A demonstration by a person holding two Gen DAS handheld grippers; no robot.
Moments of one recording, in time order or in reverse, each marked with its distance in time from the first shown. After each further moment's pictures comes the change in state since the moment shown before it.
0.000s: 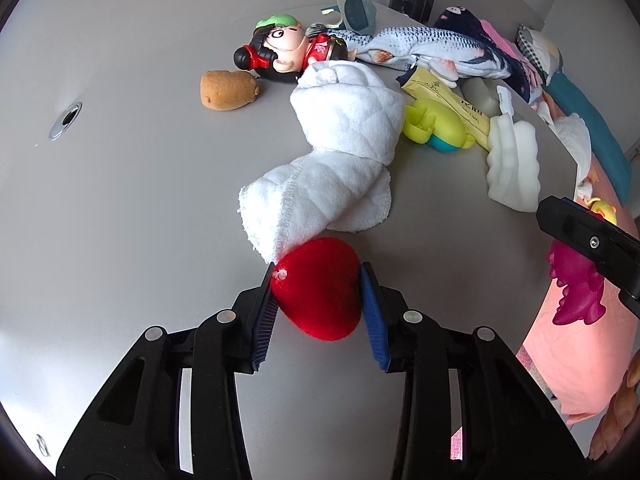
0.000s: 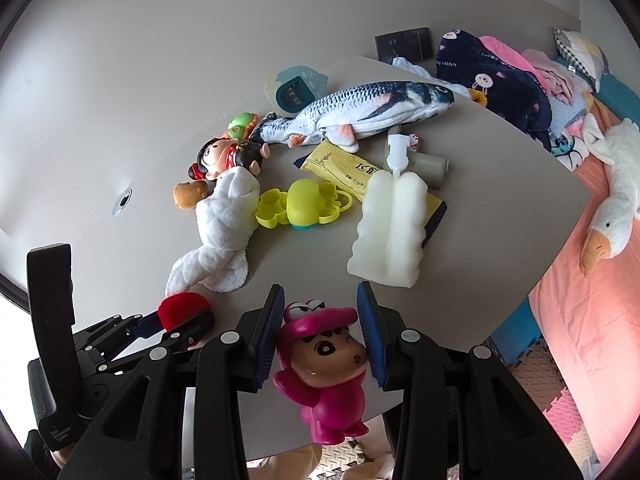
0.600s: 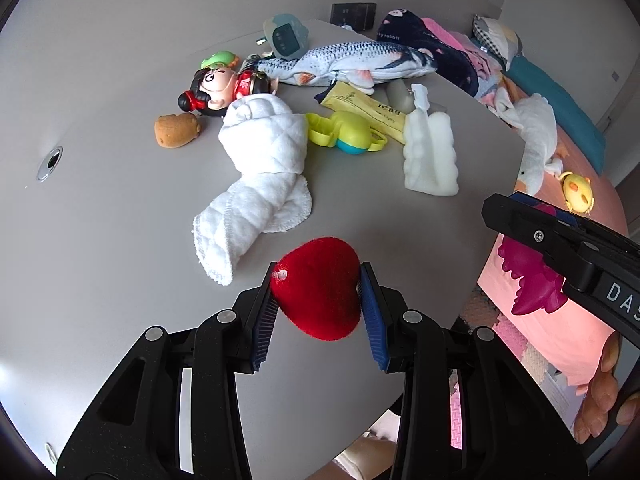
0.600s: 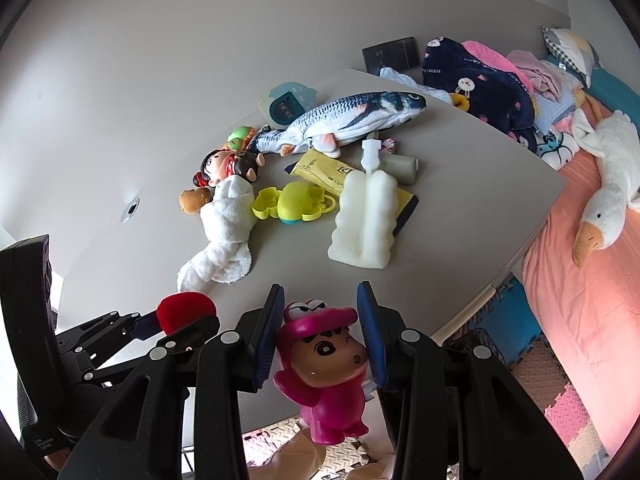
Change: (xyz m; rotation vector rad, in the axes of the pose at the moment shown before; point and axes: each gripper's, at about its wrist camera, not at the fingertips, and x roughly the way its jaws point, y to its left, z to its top) left arm -0.032 -0.052 -0.003 0.138 -0.050 -0.066; right arm -0.036 -0.022 -0.020 0.040 -0.046 -0.003
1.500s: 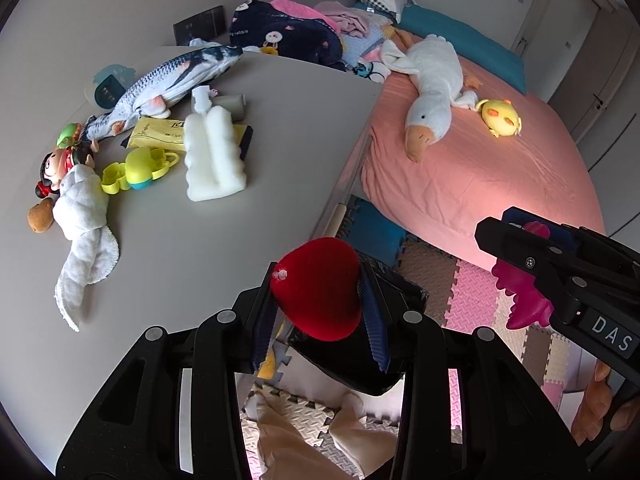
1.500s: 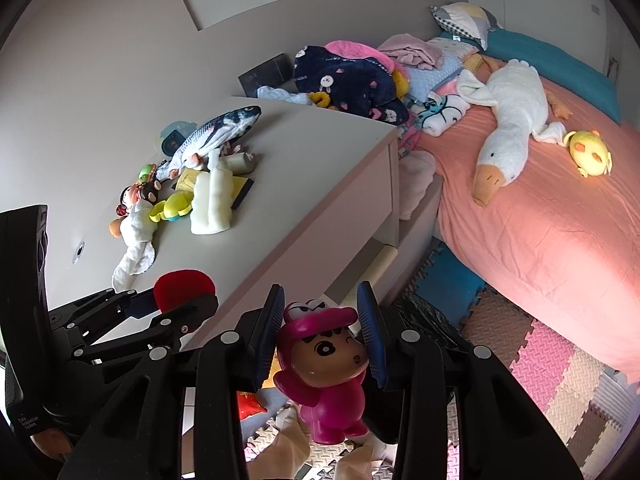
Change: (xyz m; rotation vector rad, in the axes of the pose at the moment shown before) left arm 0.005 -0.132 -0.010 0.324 0.025 -0.200; right arm -0.086 -0.102 -0.071 0.240 -0.076 -0.214
